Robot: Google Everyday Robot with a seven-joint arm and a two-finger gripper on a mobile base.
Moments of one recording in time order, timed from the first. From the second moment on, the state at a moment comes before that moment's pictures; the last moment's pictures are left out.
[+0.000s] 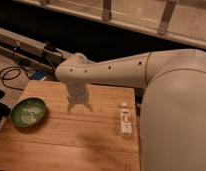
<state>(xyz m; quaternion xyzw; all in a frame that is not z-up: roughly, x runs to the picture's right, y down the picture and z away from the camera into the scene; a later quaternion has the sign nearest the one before) -0.104 0.101 0.704 -0.26 0.23 0.64 0.68</state>
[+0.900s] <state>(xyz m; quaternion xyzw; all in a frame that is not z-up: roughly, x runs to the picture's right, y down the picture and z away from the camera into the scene) -0.099 0.097 0.703 -0.25 0.22 0.66 0.68</state>
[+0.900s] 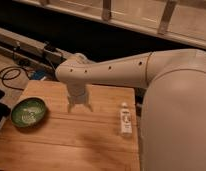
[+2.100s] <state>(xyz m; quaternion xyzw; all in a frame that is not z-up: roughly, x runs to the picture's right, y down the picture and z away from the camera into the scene) 0.048 0.081 0.696 -0.19 0.13 0.71 0.66</state>
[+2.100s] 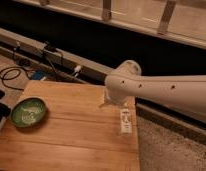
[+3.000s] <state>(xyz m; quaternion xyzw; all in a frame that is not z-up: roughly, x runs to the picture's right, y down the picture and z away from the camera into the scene) 0.149 0.127 0.786 -0.21 0.22 0.73 0.62</state>
